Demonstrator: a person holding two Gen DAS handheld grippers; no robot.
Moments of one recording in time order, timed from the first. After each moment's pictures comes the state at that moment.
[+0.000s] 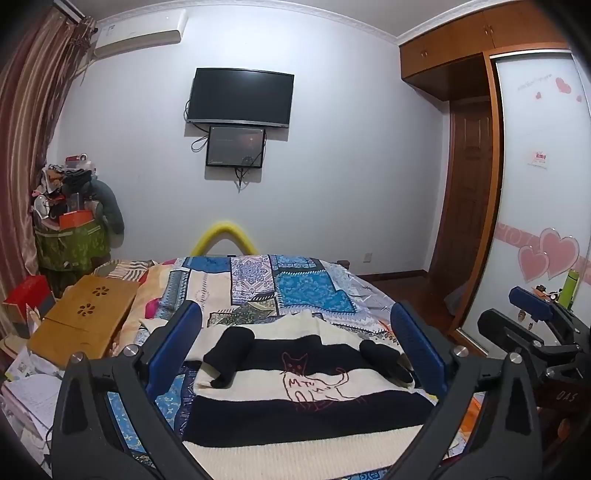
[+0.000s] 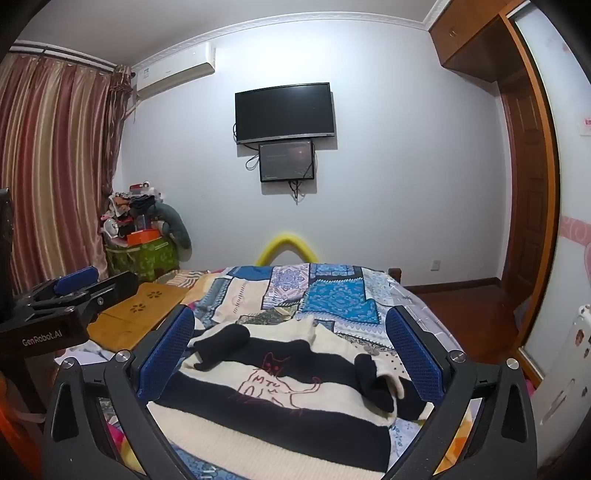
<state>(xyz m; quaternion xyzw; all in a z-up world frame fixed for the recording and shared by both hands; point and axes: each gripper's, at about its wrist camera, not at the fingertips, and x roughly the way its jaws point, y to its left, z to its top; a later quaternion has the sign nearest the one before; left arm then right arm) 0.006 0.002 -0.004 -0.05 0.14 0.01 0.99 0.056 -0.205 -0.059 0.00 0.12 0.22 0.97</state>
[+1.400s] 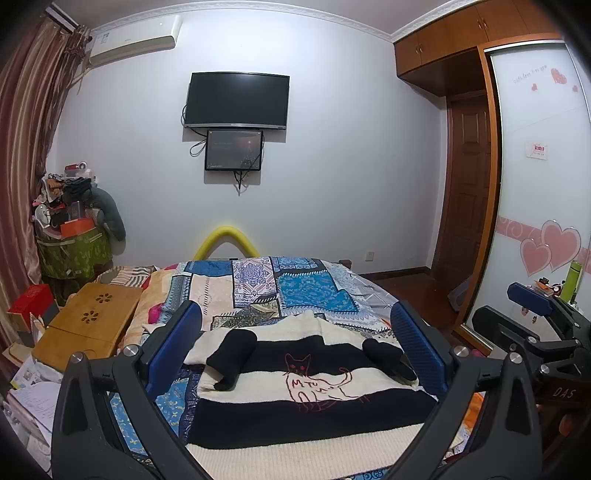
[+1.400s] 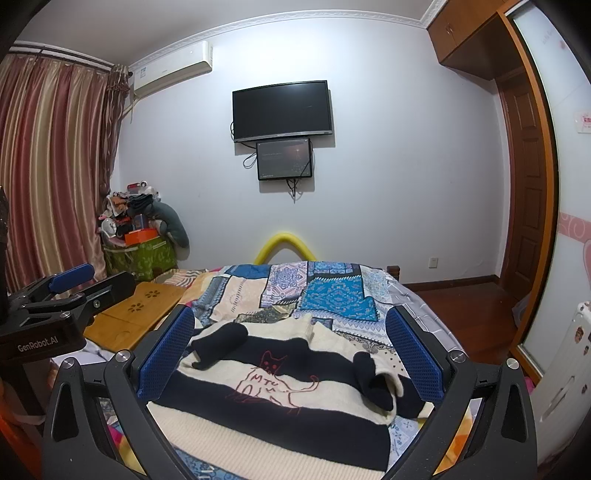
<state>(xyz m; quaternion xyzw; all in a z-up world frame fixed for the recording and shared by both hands) 0.004 -0.005 -0.006 -0.03 0.14 0.01 0.99 0.058 -0.213 -0.062 0.01 0.12 0.22 0.97</state>
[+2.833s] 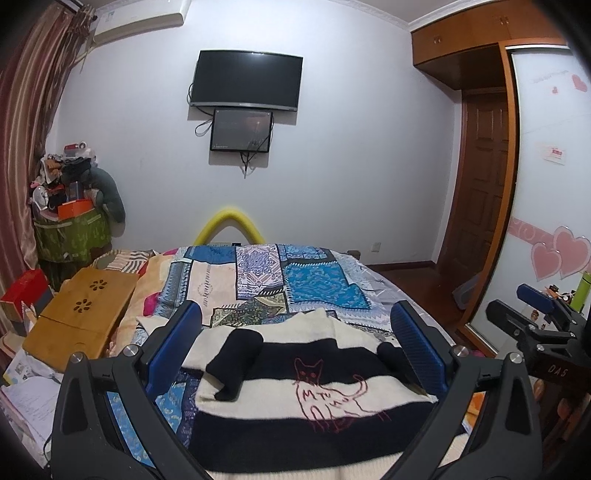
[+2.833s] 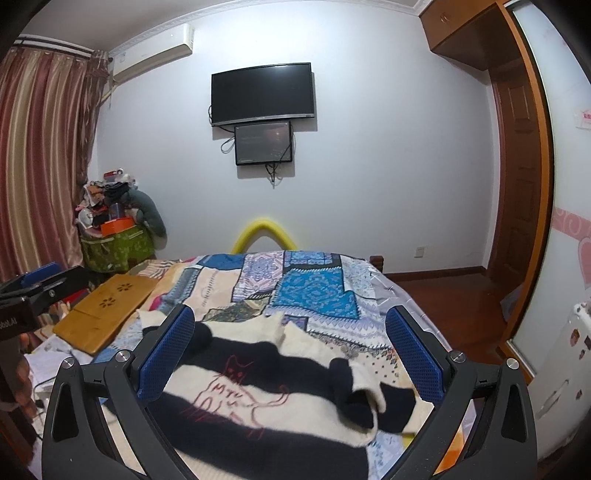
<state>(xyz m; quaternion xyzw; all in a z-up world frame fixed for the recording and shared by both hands) 0.076 0.031 -0.015 -0.06 0.17 0.02 0.98 0.123 -0.217 -0.069 -0.01 0.15 0.19 0.97</state>
